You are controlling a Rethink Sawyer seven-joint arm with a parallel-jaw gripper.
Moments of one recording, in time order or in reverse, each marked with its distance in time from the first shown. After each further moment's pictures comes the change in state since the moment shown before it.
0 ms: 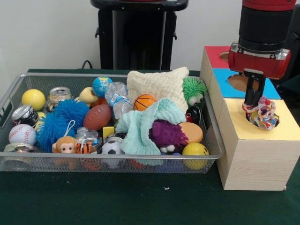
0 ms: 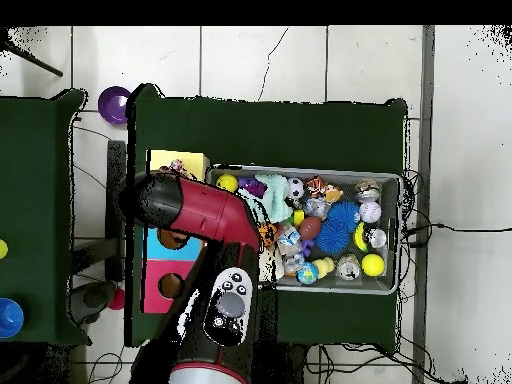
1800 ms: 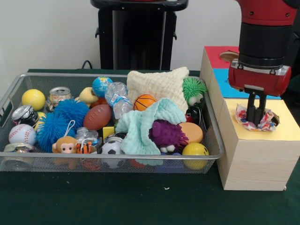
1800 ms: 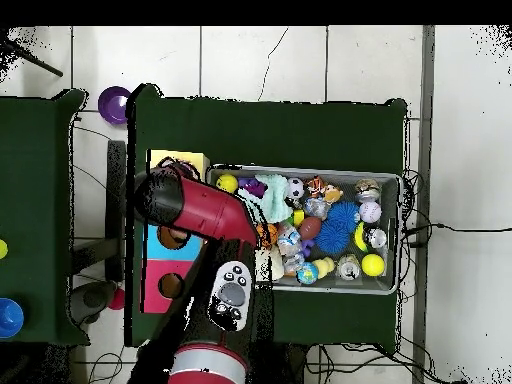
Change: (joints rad) arm -0.007 0.045 0.025 0.000 0.051 -0.158 0.000
